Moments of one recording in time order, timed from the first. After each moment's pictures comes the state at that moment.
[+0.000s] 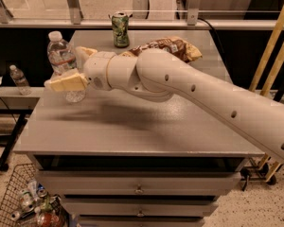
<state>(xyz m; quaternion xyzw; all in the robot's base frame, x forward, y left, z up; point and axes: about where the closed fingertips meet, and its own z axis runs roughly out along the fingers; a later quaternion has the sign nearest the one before) 0.597 0.194 0.916 -0.45 0.59 0.34 0.57</state>
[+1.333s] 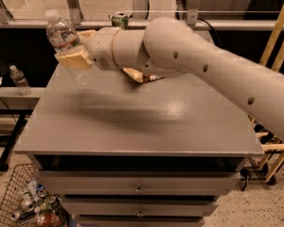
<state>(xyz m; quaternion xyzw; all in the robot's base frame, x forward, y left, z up) 0.598 0.173 0.967 -0.51 0.58 0.28 0.58</state>
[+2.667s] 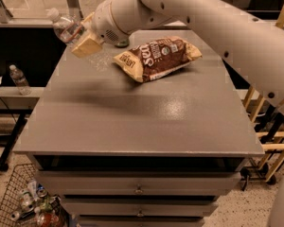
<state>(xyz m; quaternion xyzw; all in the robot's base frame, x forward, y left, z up) 0.637 0.153 0.966 -0.65 0.58 0.19 0.46</state>
